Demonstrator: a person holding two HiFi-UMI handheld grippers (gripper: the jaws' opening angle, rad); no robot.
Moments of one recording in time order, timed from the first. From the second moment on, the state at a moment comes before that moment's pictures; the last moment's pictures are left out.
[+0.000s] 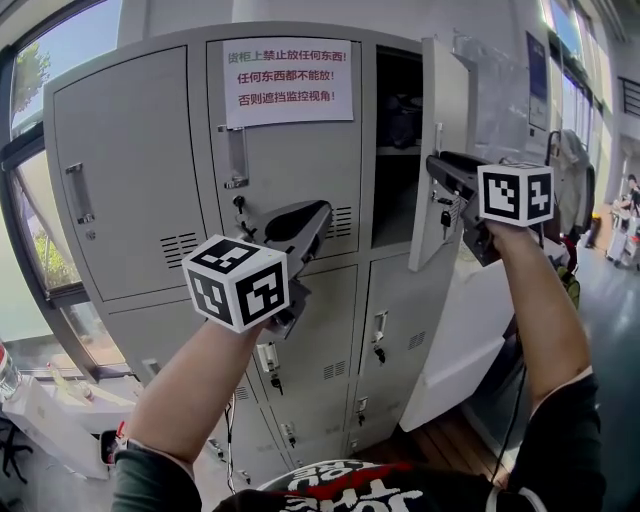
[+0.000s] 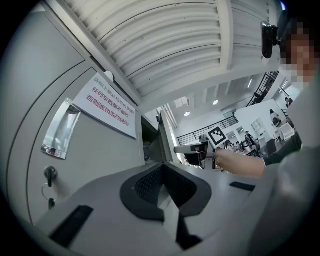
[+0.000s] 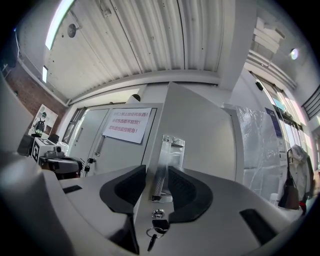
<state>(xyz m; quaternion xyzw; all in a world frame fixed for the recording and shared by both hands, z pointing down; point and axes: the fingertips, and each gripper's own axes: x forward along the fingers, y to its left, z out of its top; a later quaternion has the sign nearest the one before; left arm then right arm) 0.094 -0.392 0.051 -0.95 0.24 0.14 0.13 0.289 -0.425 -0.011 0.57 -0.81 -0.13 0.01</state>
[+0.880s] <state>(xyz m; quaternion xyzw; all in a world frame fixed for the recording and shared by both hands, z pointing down) 0.200 -0.378 0.062 -0.97 0.15 0.12 0.12 0.412 -0.327 -0.013 0.61 -0.78 -0.12 -0.04</state>
